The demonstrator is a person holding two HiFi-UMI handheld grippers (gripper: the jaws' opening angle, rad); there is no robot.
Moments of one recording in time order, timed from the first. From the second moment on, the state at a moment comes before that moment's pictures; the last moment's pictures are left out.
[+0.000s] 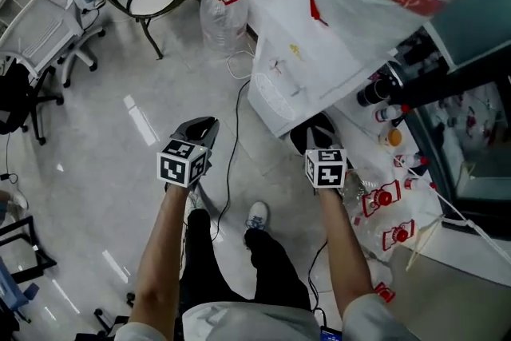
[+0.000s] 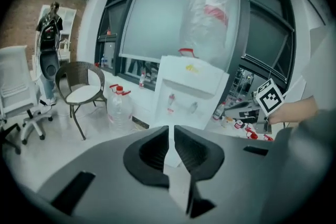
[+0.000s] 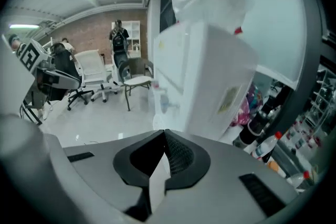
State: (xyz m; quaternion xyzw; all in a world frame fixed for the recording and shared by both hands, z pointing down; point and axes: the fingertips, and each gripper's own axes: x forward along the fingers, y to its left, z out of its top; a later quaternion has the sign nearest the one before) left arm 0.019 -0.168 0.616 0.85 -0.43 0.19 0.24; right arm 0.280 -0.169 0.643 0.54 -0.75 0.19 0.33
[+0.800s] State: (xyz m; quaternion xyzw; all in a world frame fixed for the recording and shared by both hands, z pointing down) left arm 0.044 -0.138 0.252 0.92 -0.38 0.12 -0.01; right arm 0.250 -0.113 0.240 0.55 -0.80 -0.02 0.23
